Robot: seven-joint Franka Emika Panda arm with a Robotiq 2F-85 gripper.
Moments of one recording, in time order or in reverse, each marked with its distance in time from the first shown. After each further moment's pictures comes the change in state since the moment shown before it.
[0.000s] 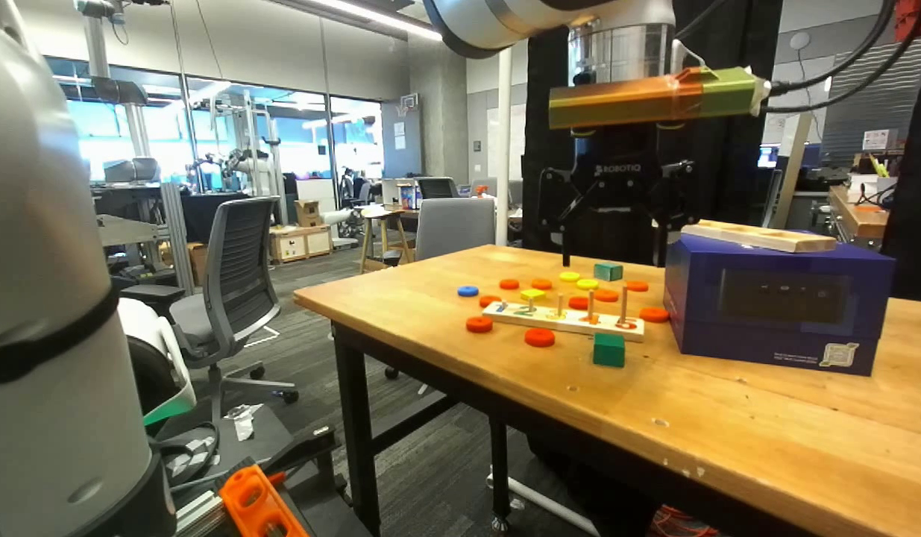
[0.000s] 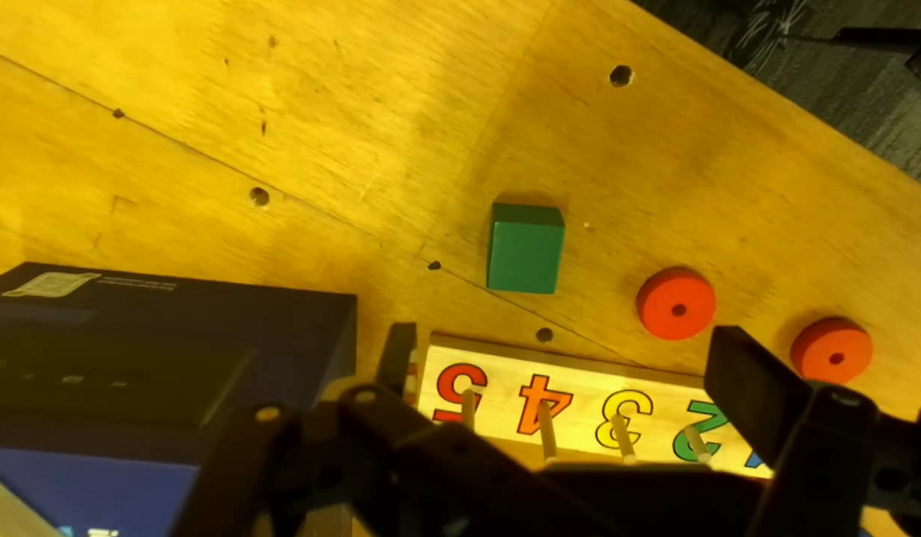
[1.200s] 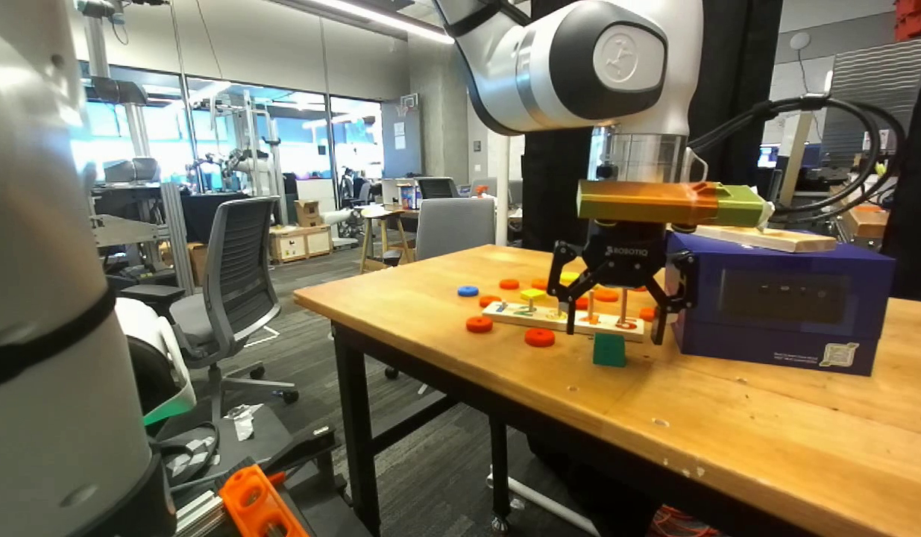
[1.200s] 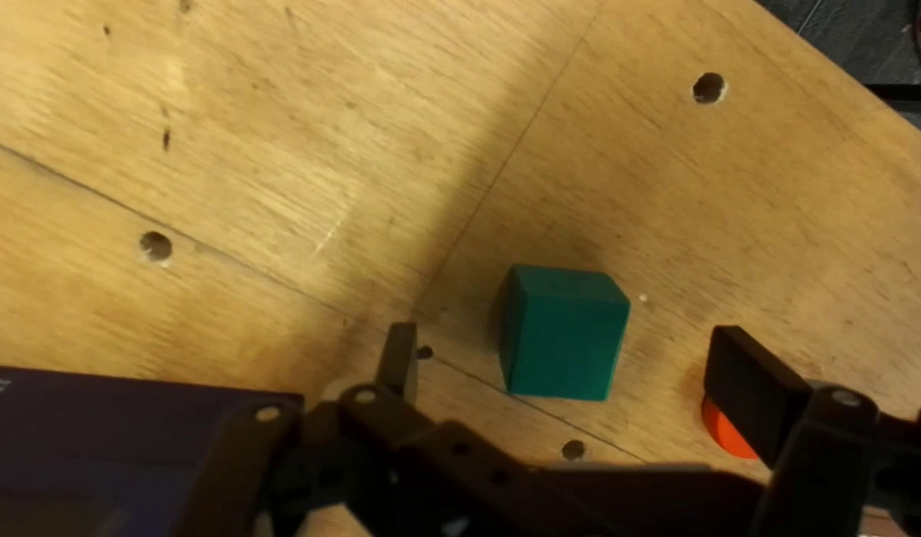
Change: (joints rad) arm -0.051 0.276 0.061 0.084 0.081 0.051 -0.110
